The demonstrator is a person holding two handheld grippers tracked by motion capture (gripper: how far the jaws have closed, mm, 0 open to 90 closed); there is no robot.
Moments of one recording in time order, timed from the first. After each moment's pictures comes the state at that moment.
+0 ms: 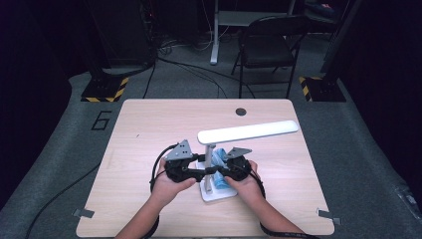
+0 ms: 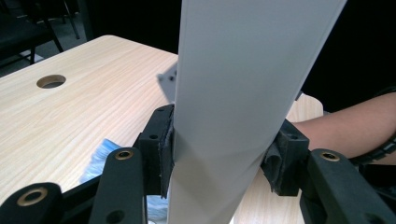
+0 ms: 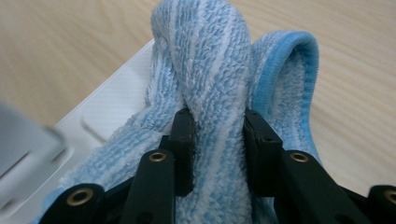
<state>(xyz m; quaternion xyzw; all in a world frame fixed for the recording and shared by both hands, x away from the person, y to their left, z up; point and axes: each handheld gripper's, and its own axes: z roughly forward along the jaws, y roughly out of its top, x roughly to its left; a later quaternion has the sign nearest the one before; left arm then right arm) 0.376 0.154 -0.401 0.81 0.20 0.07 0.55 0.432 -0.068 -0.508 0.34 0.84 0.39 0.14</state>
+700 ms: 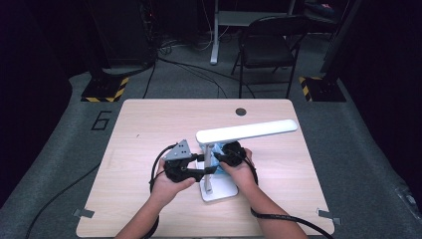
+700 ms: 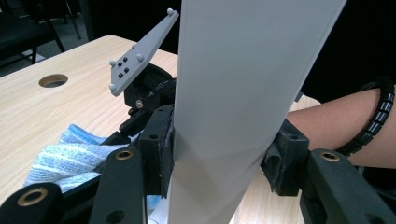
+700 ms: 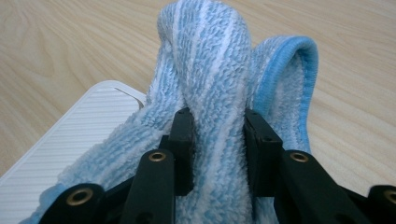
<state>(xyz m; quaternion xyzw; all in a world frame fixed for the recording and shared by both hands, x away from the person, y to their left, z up) 0.376 0.156 -0.402 0.80 0.20 0.08 0.56 0.480 -0.053 -0.506 0.38 0.83 0.39 0.15</state>
